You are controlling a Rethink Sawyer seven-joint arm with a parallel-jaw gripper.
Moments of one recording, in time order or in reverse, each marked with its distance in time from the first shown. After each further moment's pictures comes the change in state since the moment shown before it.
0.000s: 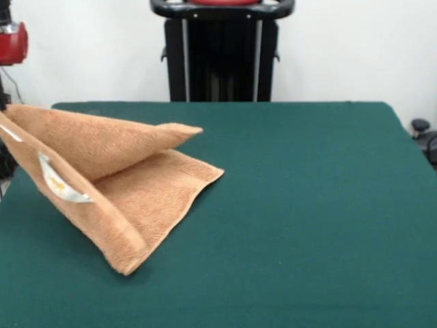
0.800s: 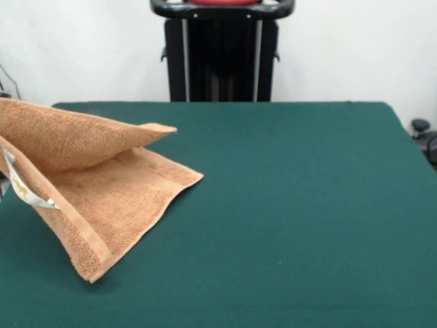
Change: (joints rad) arm -0.009 0.008 0.038 -0.094 -0.001 0.070 -0.087
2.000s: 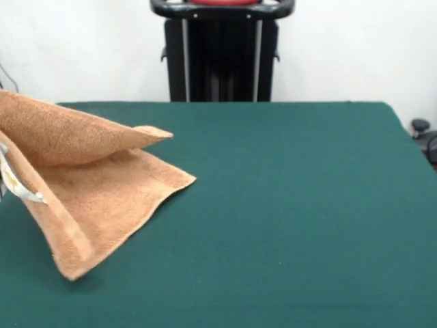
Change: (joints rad) arm -0.037 -0.072 0.018 0.061 0.017 0.000 -0.002
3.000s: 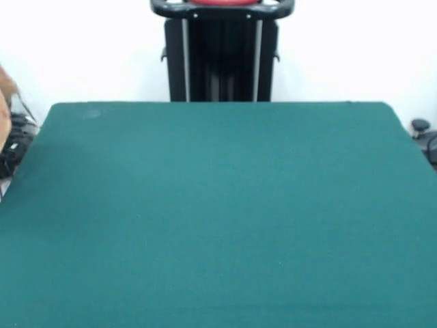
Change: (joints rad) arm -0.125 -0.481 0.015 0.176 0.292 0.096 0.000
